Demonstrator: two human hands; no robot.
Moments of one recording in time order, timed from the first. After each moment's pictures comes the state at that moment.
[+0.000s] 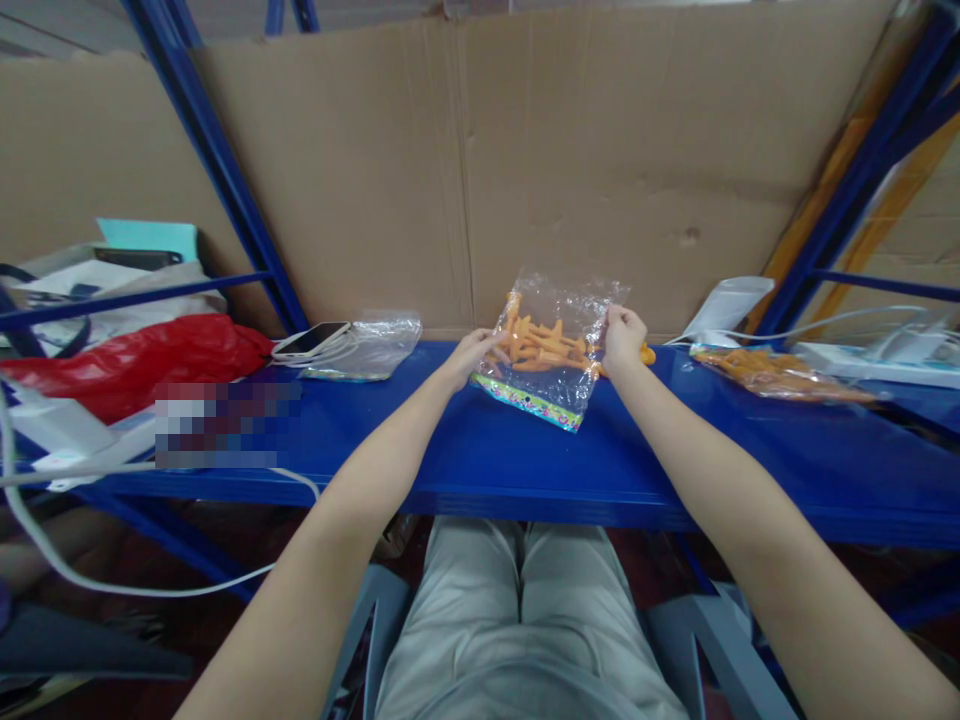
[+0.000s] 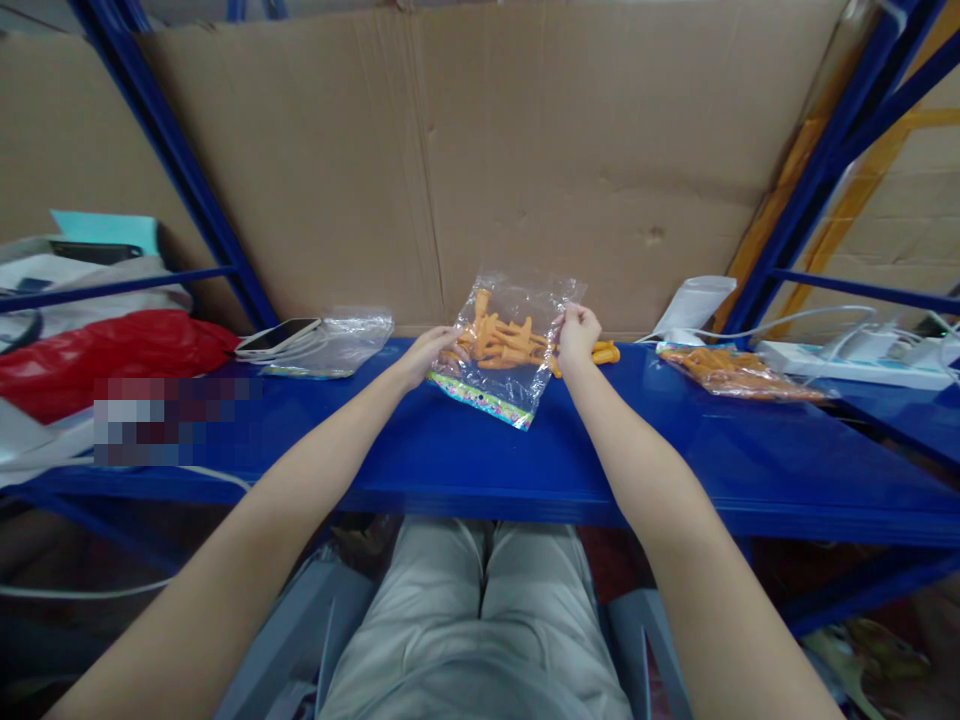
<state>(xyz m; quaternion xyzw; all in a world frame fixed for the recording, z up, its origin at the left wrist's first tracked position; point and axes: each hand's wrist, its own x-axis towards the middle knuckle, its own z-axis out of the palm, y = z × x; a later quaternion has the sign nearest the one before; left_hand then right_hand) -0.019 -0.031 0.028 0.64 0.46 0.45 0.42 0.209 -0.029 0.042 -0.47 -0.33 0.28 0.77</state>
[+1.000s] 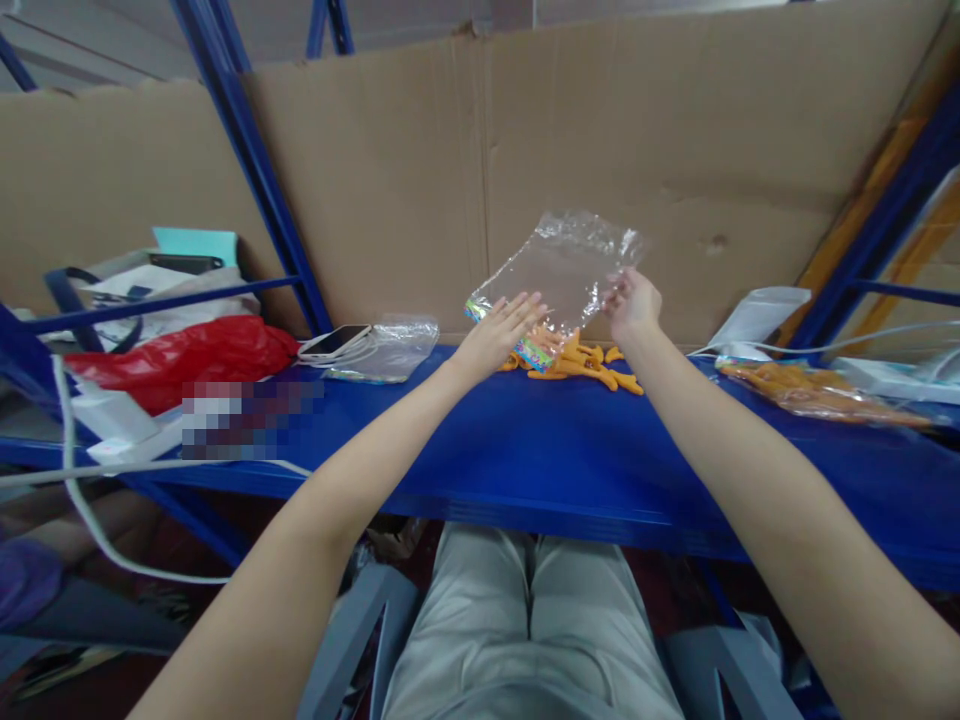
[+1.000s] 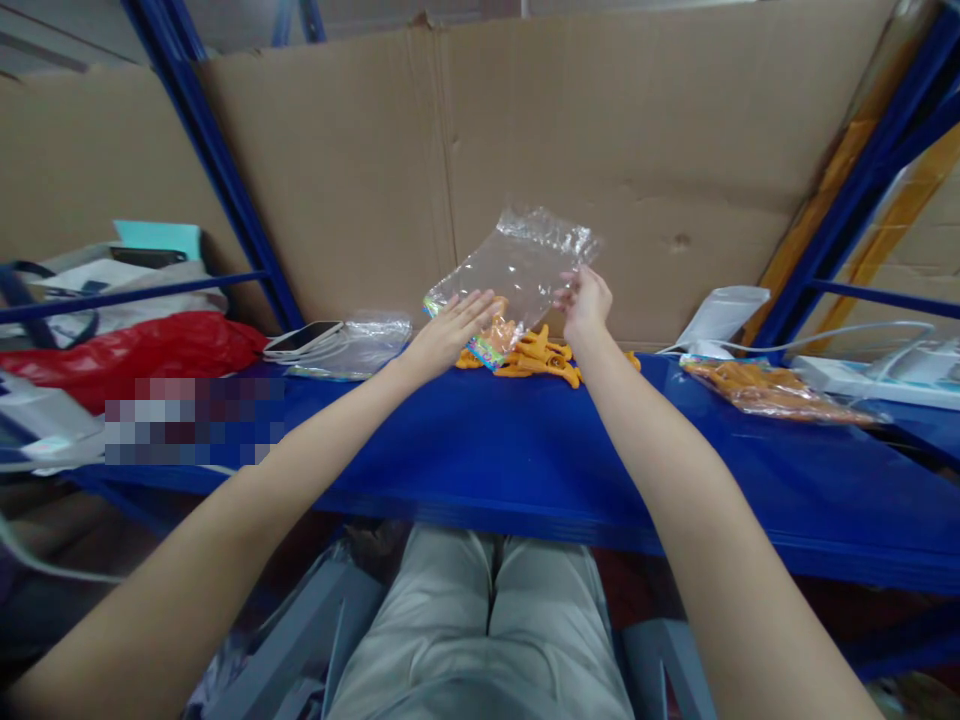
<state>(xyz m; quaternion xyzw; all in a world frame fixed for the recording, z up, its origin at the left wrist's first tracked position) -0.041 -0.021 0.054 0.88 0.28 0.23 -0.30 0.205 0.010 0.091 -0.33 -0.37 0.38 0.78</state>
